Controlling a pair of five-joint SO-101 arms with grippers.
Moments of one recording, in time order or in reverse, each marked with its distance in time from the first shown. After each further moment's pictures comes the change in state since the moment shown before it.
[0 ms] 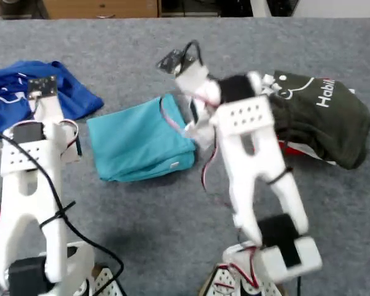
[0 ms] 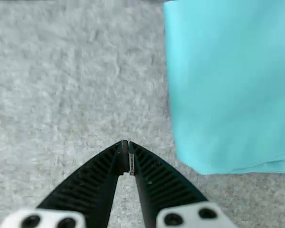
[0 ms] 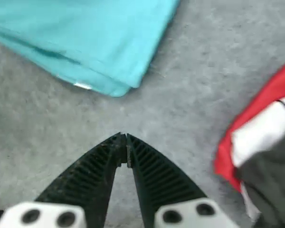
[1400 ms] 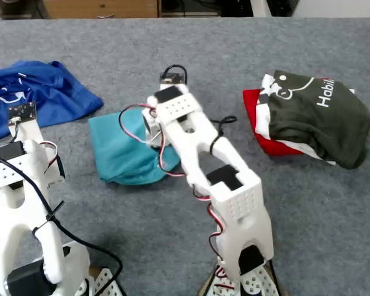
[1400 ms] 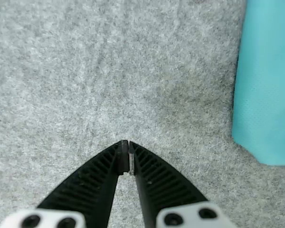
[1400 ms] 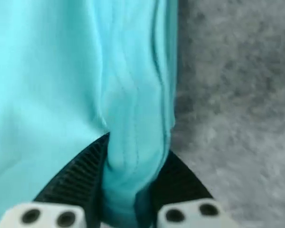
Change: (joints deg) left arm -11.4 -1.9 10.0 -1.8 -5.7; right arm -9.4 39.8 -17.0 -7.9 -56.4
